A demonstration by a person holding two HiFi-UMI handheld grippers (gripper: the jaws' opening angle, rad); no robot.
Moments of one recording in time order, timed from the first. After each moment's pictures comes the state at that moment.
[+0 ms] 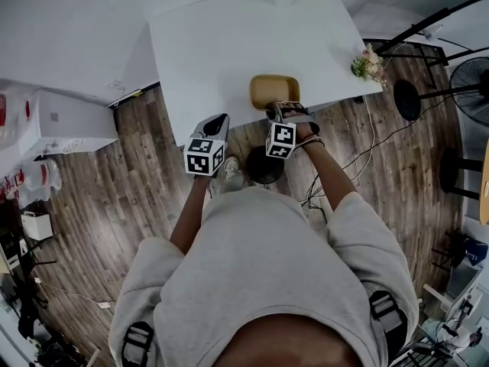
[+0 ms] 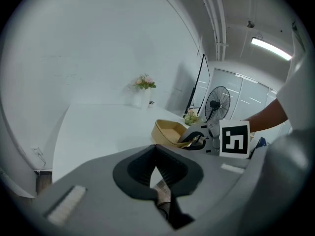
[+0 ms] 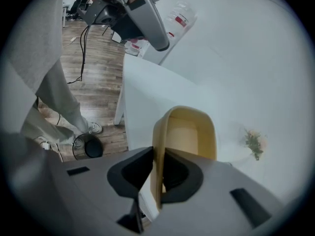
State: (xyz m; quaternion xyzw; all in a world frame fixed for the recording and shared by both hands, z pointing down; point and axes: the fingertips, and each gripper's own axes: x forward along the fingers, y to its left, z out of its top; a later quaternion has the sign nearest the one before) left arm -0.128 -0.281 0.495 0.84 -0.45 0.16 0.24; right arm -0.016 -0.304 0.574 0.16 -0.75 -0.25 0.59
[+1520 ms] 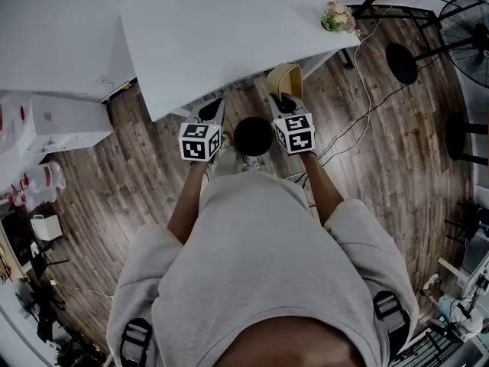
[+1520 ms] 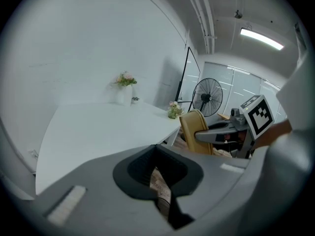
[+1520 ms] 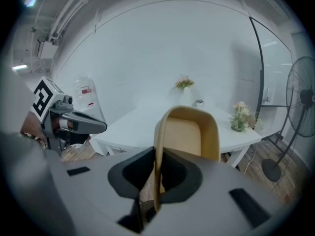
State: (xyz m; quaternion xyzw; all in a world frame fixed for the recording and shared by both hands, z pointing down) left arm -0.024 -0.205 0.486 0.86 -0.42 0.19 0.22; right arm 0.114 -0.205 0.487 0.49 -0.82 0.18 0.22
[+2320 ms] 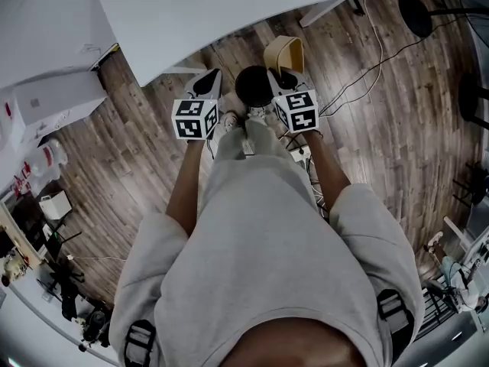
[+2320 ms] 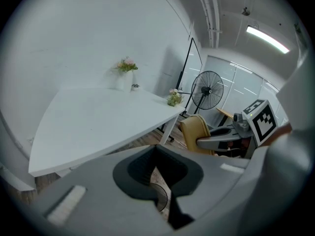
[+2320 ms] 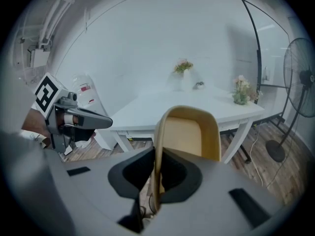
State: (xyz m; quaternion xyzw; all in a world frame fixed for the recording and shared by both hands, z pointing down) left arm -0.038 -0.177 0.533 0.84 -0.41 0.23 0.26; right arm 0.092 -0.159 0.546 0.47 -0.81 0.25 0.24
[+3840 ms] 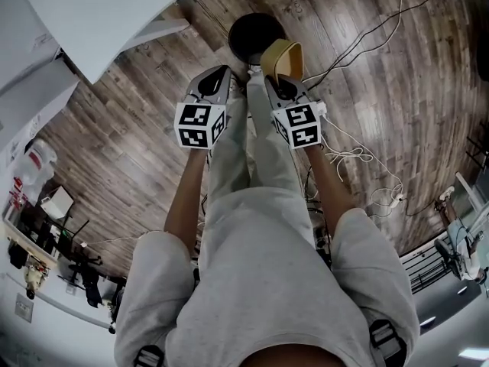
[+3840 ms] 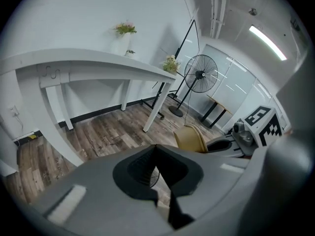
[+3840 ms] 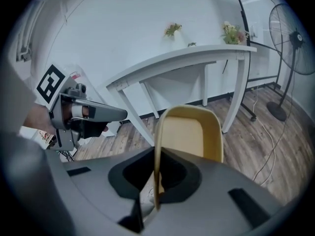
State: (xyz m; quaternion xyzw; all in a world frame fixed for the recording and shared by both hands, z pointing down) left arm -0.036 -0.087 0.708 0.84 -0.32 0.28 0.33; right arm 0.045 -0.034 0.728 0.47 -0.76 0.37 0.27
